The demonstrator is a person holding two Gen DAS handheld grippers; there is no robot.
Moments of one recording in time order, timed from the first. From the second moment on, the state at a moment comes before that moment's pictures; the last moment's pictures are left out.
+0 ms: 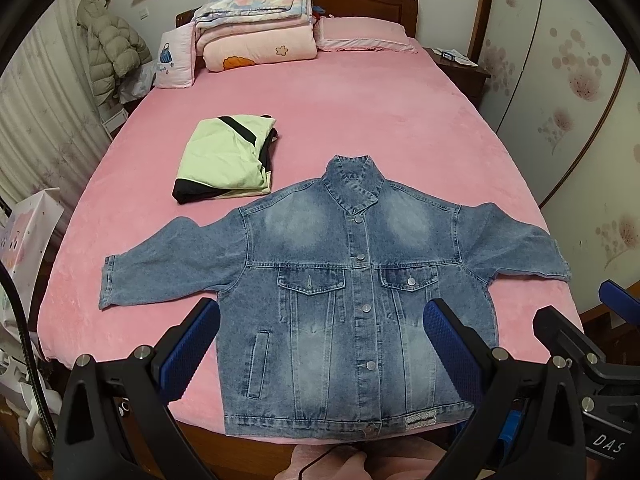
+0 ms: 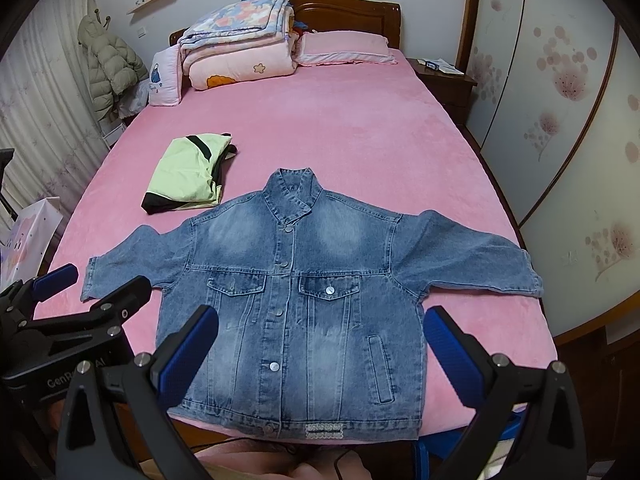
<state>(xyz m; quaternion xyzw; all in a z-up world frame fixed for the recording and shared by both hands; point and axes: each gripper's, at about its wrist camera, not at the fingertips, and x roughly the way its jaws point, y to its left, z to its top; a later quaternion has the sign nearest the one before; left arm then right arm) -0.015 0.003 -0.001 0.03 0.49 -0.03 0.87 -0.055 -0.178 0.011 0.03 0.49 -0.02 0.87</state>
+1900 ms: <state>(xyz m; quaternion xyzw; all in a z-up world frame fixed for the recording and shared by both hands) 0.033 -0.059 0.018 0.08 0.45 -0.06 0.89 -0.054 -0.247 0.006 0.11 0.45 -0.09 0.88</state>
